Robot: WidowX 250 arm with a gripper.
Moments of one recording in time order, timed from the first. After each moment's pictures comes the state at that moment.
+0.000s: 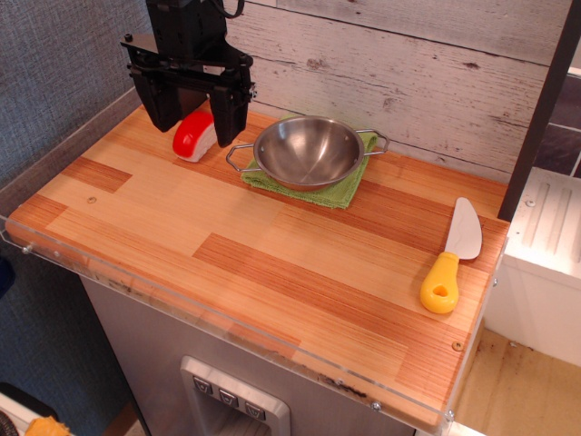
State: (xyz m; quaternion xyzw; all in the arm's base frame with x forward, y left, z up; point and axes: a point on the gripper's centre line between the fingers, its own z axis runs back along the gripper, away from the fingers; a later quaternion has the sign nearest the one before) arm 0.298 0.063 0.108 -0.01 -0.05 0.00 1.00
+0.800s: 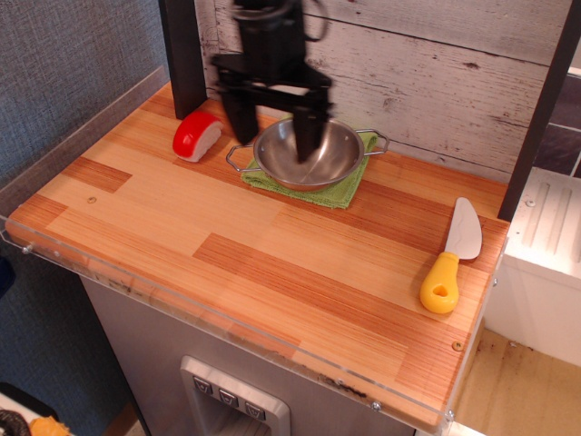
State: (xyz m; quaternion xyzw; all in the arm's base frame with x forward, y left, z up) arm 0.330 -0.002 0.087 -0.04 -0.04 -0.07 1.00
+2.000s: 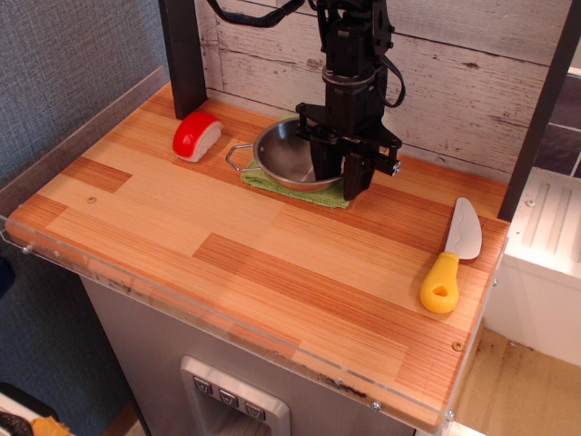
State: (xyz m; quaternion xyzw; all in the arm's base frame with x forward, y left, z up) arm 0.374 -0.035 0.022 -0.02 -0.01 -0.14 0.99
